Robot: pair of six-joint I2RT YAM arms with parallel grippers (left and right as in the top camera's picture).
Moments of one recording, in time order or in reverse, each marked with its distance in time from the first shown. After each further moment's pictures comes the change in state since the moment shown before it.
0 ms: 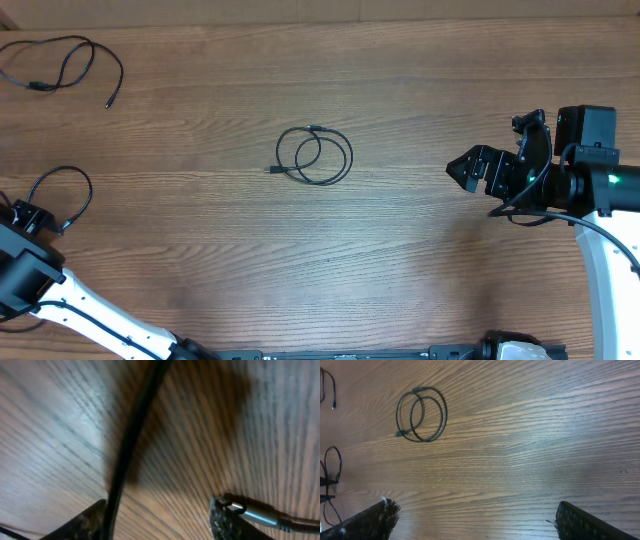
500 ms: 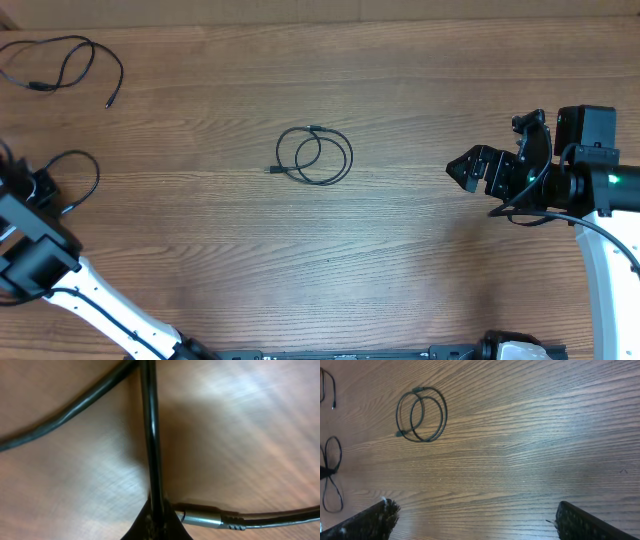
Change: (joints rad) left arm -0.135 -0.017 -0.006 0.185 -0.008 0.302; right arm 0.000 0.000 0.000 0.000 0.000 0.000
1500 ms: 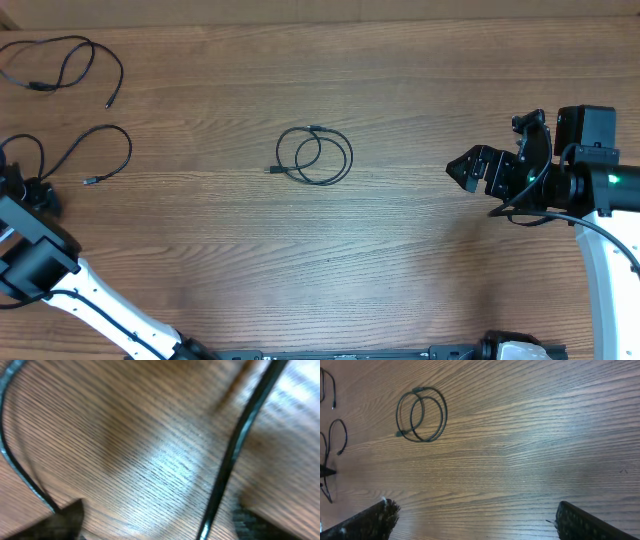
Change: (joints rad) left arm 0.010 -0.012 0.002 0.029 -0.219 0.109; right arm 0.000 0.000 0.000 0.000 0.000 0.000
